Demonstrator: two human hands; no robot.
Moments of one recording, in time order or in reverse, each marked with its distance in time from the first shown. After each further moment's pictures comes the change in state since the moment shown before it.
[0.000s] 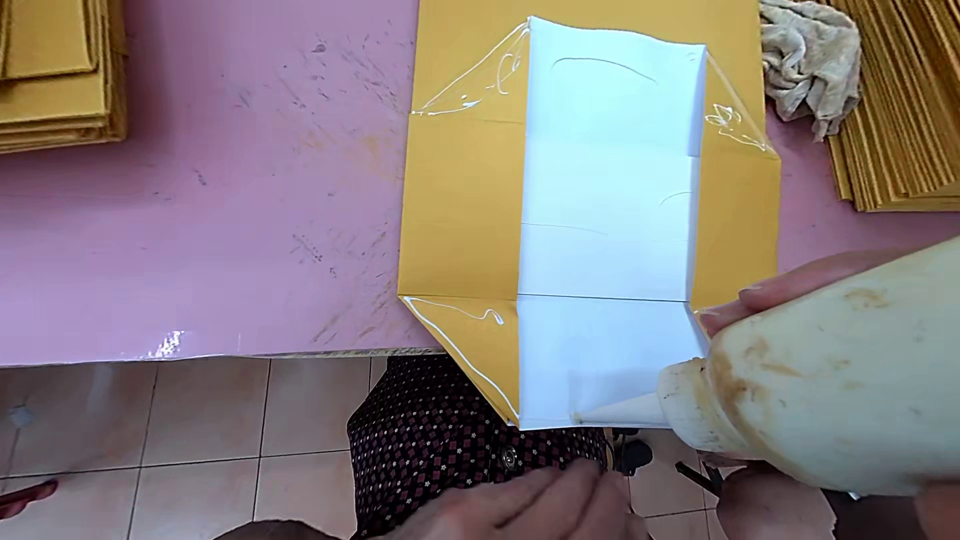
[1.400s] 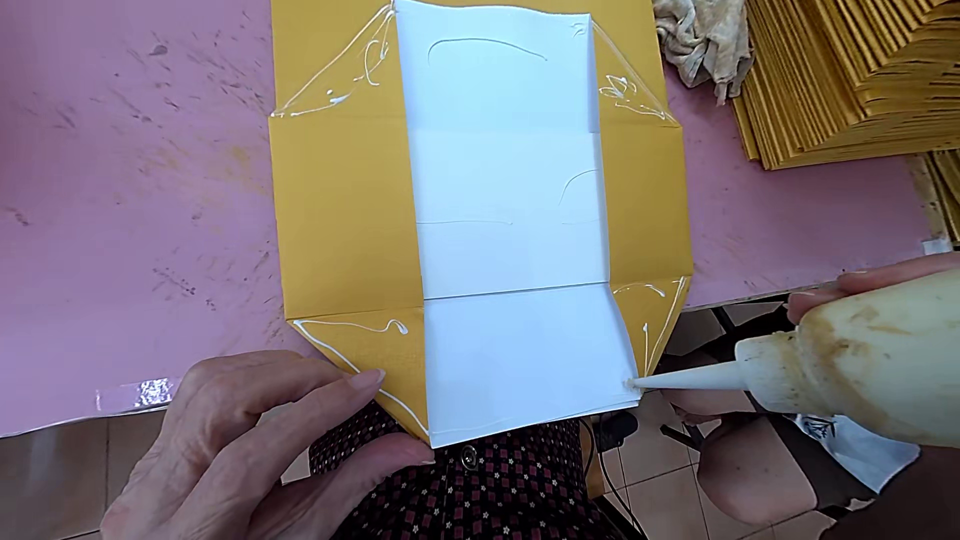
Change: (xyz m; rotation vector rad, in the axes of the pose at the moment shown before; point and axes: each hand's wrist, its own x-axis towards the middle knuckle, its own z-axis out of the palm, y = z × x) left_hand -0.054 -0.068 -0.016 0.164 0.409 -0.308; right_hand -0.082 0.028 -0.074 -0.086 0.322 -0.020
